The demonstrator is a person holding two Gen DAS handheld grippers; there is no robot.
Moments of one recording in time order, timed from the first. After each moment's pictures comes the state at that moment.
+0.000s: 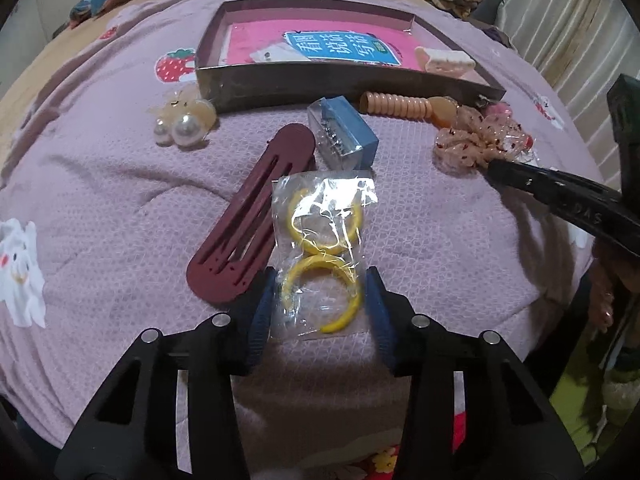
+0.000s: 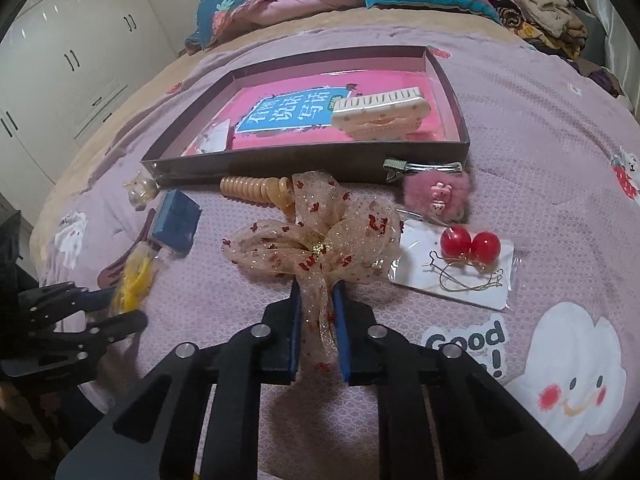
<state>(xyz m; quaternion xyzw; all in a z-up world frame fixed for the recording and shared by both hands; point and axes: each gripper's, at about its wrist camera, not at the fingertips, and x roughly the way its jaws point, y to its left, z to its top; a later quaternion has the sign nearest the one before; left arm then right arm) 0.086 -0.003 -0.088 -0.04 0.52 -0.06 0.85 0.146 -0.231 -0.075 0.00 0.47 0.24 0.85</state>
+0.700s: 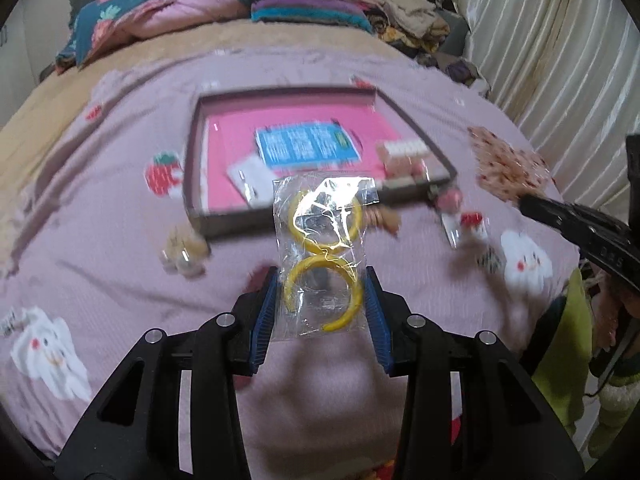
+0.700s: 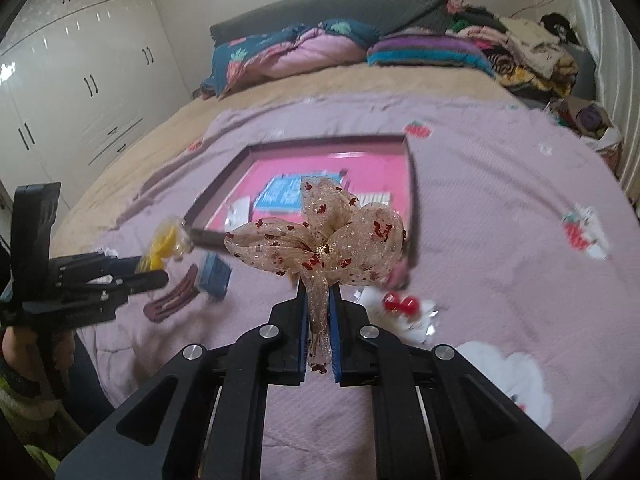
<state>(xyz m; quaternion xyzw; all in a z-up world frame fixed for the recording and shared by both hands) 0.112 -0.004 -0.006 -0.03 0.45 -0.10 0.89 0.120 -0.277 0.017 0.01 0.39 0.25 0.89</state>
